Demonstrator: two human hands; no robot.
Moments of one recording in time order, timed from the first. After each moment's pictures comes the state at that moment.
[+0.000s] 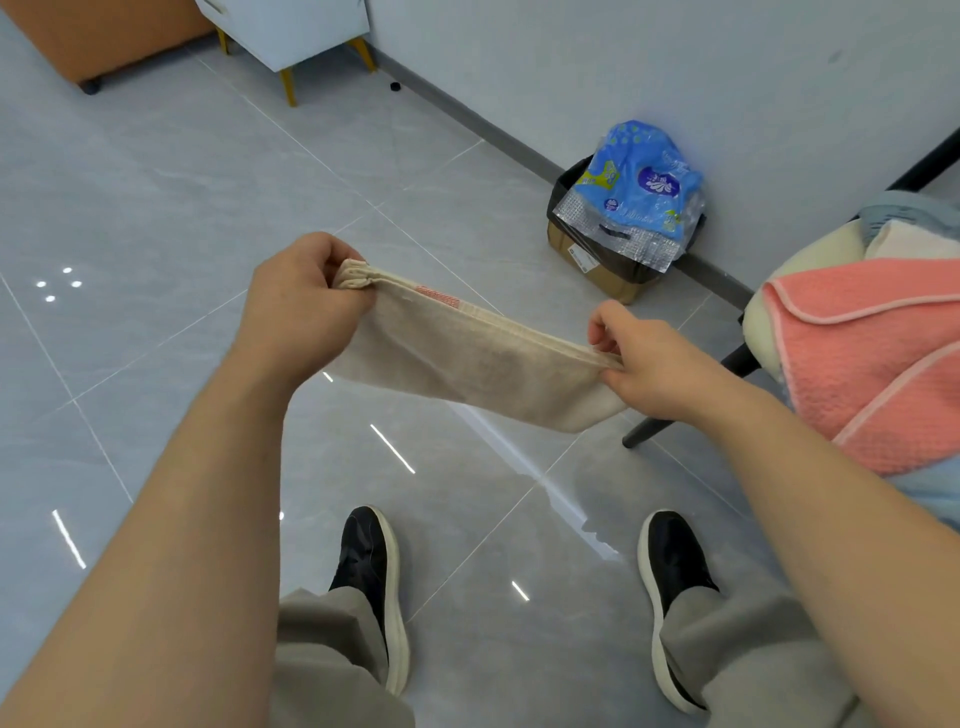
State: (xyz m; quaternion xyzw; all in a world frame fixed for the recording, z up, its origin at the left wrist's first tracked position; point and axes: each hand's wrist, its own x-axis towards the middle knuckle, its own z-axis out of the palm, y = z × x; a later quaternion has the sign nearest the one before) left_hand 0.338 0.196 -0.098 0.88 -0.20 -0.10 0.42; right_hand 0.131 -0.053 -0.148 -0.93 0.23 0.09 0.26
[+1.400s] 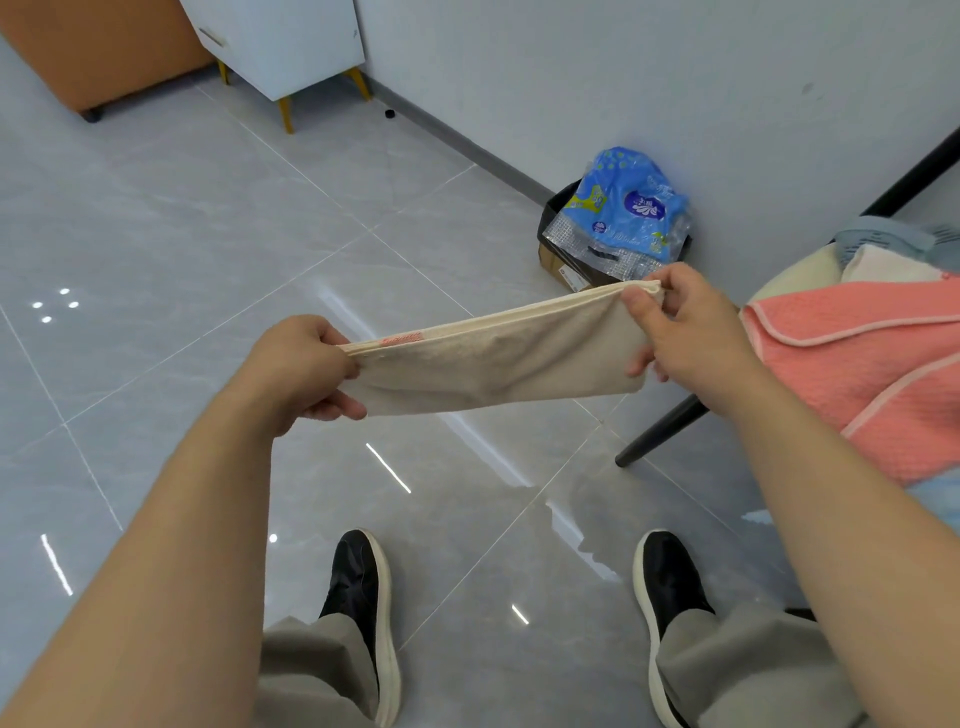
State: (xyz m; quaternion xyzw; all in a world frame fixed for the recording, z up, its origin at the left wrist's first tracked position) left_hand 0.337 0.197 -0.104 0.88 -0.06 -0.30 0.35; right_hand 0.134 -0.078 -0.125 -0.78 0.36 -0.18 0.47
